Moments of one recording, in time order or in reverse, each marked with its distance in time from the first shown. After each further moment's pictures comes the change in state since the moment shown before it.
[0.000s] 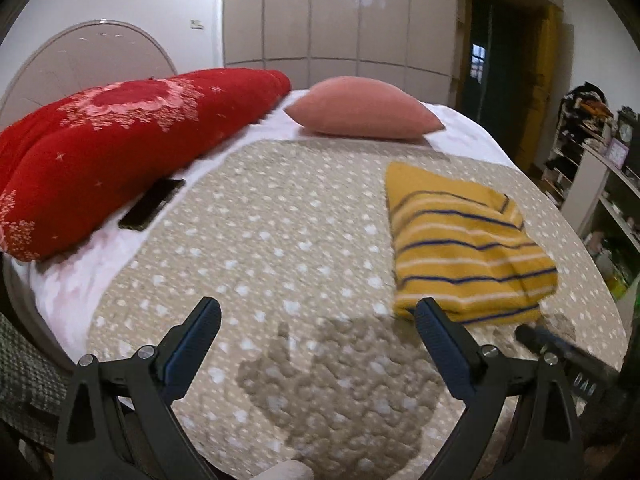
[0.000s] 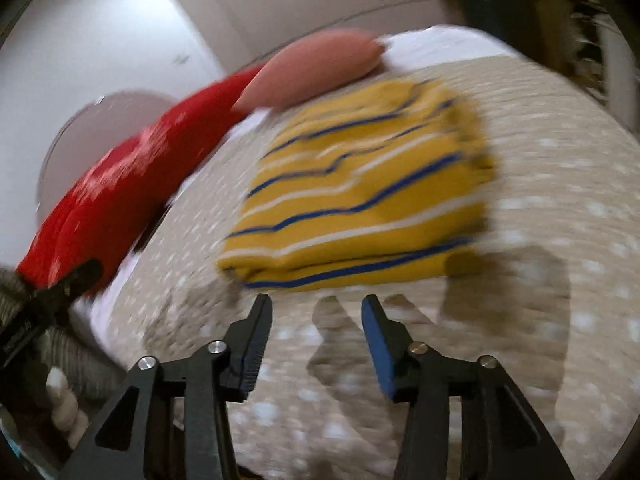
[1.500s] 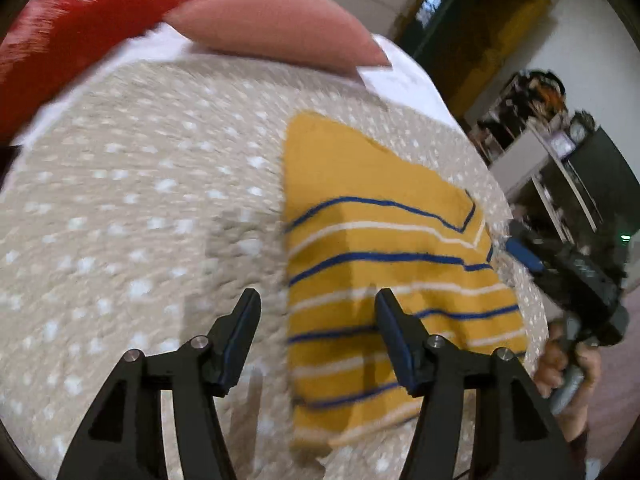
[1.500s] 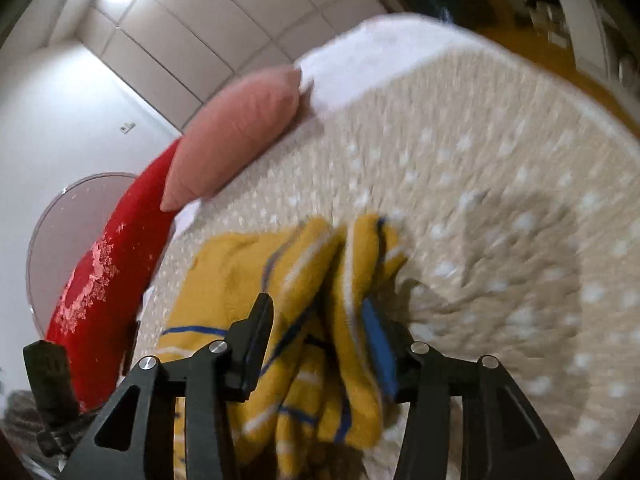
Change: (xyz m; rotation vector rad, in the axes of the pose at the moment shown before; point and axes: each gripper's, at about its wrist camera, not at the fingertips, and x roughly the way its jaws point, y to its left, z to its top) left arm 0.146 -0.032 0.087 -0.066 0.305 -0.370; right arm 0.067 -0.104 0.182 0.147 -0.042 0.037
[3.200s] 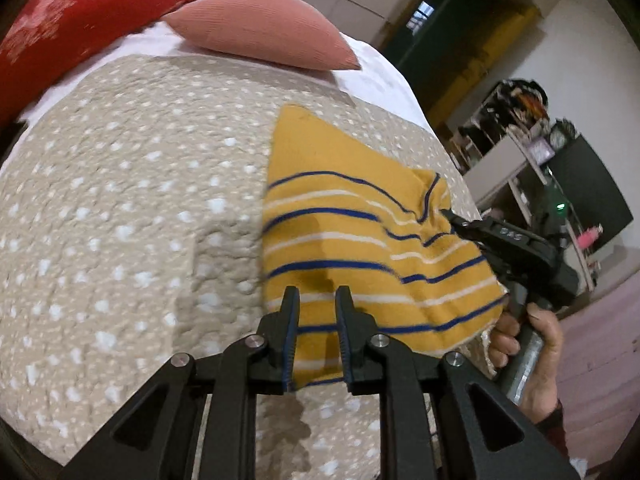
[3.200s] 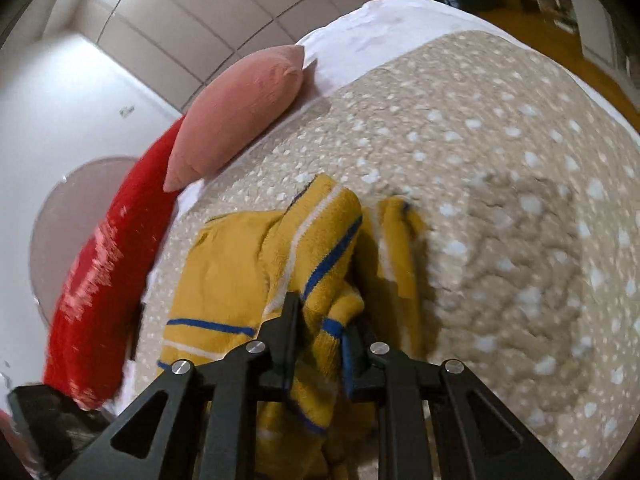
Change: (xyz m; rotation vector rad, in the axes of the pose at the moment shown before) left arm -0.025 -0.036 -0.033 -0.007 0.021 -0.089; right arm 0.029 -0.020 0.011 0.090 0.137 0.023
